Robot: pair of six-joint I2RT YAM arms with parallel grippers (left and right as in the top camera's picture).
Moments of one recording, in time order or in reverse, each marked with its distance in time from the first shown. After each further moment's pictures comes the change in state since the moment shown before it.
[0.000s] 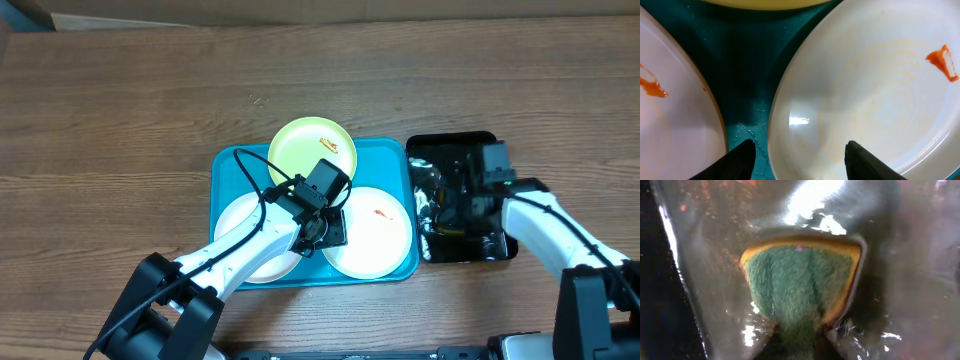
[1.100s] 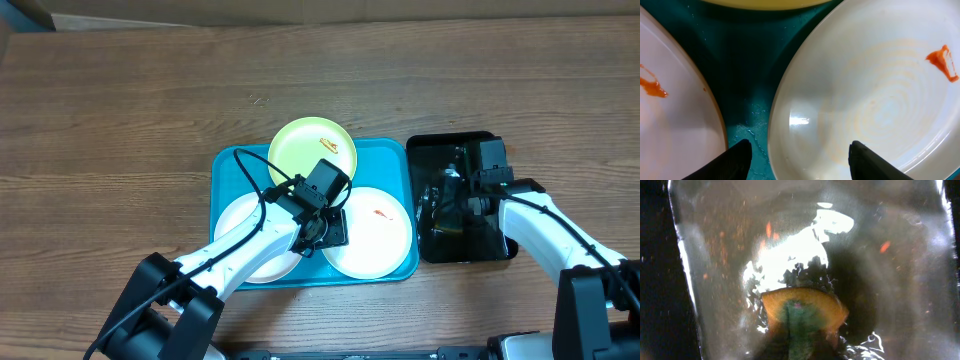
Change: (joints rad) left arm 0.000 0.000 0.000 0.000 0.000 0.000; right arm 0.009 0.000 0.007 0.121 0.062 0.021
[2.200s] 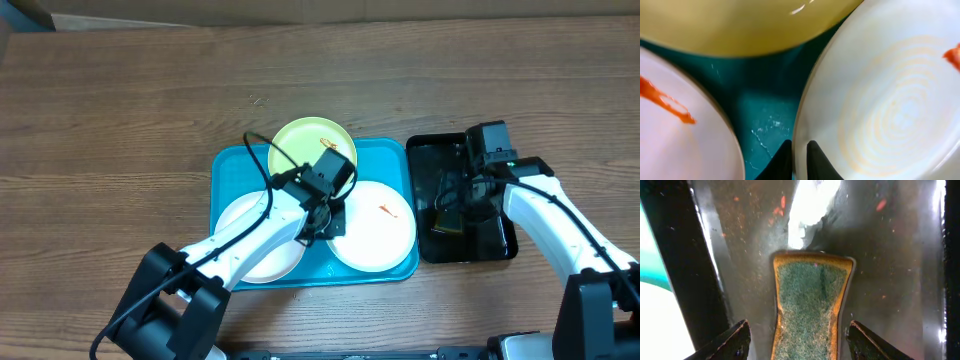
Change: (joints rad) left arm 0.001 0.053 0.123 -0.104 -0.068 0.140; right arm -0.005 0.000 0.145 -0.281 -0.040 -0.003
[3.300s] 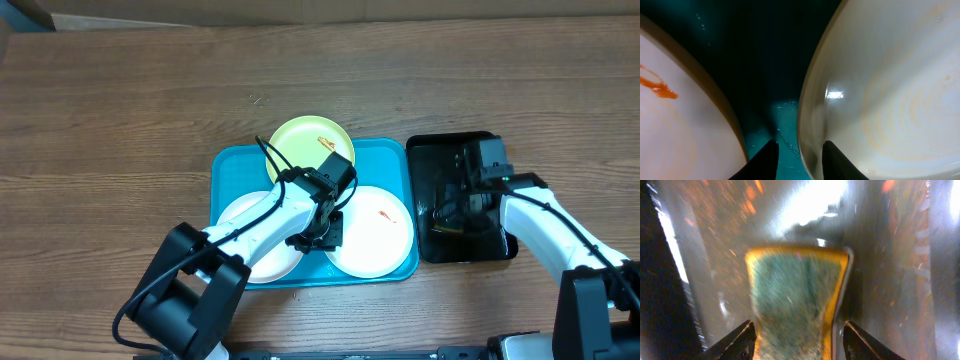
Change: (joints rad) left arm 0.000 0.104 0.019 -0.114 0.051 0.023; right arm 0.000 0.000 -0.122 0.121 0.026 0.008
